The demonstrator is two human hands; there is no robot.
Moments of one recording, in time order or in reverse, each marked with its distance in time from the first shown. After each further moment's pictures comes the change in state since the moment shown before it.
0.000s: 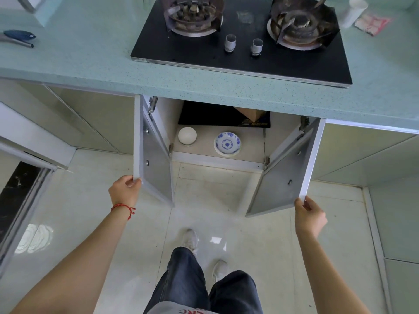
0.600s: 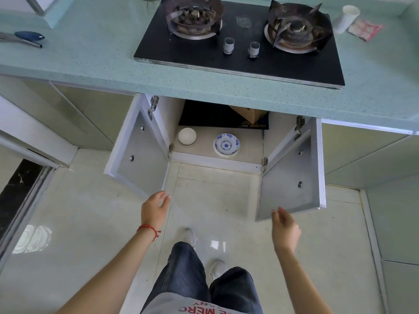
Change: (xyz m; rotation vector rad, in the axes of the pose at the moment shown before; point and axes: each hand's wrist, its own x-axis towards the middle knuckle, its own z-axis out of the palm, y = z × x) left_hand -0.093 -0.010 0.030 -0.007 -0.274 0.086; right_hand -0.064 0.018 -0.001 0.027 -0.181 0.042
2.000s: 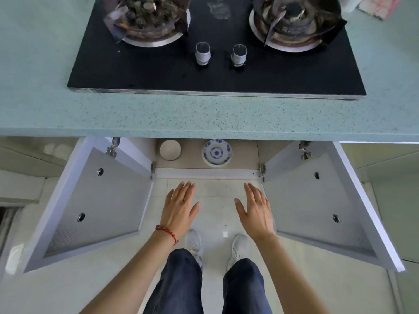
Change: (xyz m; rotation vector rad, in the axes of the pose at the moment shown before) left_hand 0.173 0.089 0.112 0.651 -0.318 0.643; right_hand 0.141 -0.111 0.122 -0.554 -0.344 -0.487
